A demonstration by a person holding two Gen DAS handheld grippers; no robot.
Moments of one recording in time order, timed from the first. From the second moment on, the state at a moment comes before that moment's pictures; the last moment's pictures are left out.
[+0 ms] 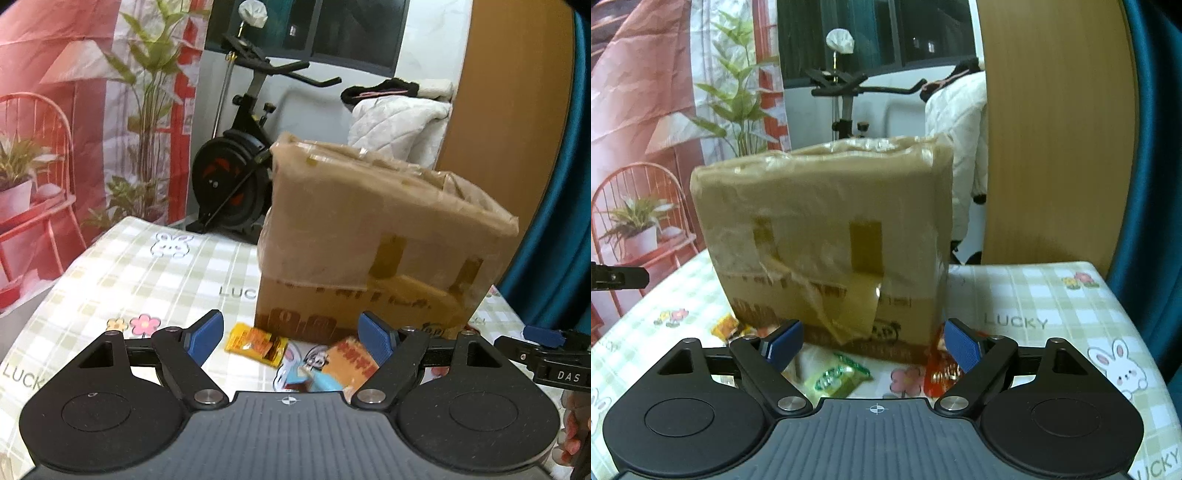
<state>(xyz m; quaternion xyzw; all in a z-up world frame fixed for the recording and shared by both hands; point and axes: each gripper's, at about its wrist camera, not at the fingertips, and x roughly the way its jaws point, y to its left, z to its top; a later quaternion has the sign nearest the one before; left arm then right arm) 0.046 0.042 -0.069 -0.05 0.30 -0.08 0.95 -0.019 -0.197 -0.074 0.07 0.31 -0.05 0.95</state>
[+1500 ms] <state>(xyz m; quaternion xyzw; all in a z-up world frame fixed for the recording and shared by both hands) 0.044 0.057 -0.102 -0.08 0.33 -0.07 0.94 -0.028 -0.215 -0.116 0.09 0.35 -0.06 0.93</state>
